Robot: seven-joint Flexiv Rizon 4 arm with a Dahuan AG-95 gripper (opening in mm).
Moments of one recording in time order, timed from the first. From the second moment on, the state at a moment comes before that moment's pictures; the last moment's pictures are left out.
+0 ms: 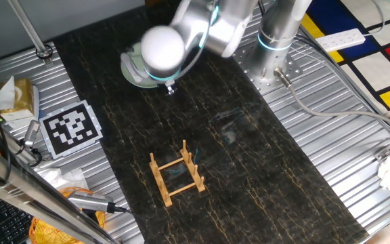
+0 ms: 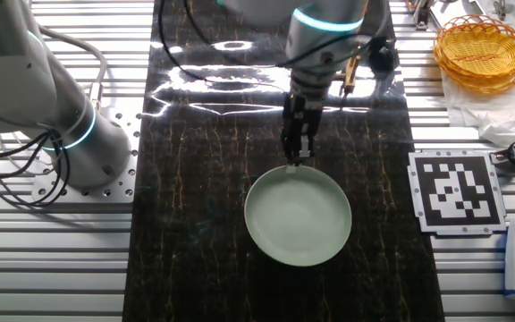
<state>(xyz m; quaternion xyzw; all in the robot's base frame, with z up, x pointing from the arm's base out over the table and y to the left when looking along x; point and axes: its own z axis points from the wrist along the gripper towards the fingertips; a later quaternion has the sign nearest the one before) 0.426 -0.054 0.091 0.06 -0.98 0.20 0.07</state>
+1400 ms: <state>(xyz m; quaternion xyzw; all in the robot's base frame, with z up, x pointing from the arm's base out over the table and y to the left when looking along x) 0.502 0.005 0.161 -0.01 -1.00 0.07 0.04</state>
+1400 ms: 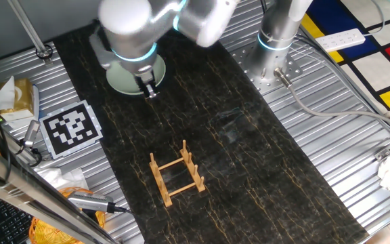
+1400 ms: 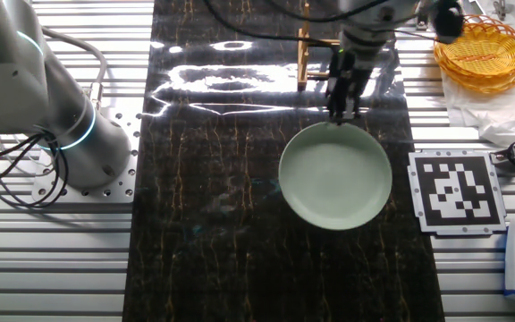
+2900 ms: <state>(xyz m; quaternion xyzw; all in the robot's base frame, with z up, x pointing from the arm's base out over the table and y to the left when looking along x) 0.521 0.029 0.196 -0.08 -0.98 -0.20 -0.01</state>
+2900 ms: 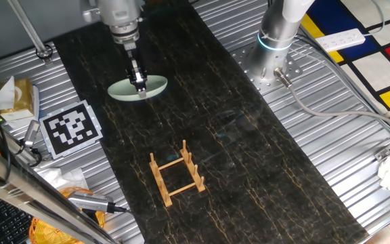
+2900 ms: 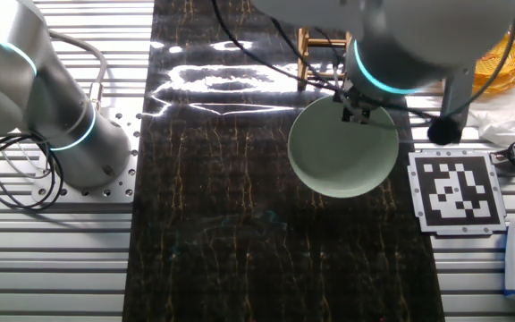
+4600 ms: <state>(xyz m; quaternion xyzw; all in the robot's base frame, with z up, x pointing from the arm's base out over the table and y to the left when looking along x) 0.525 0.056 0.214 0.15 -0.98 0.11 -0.02</state>
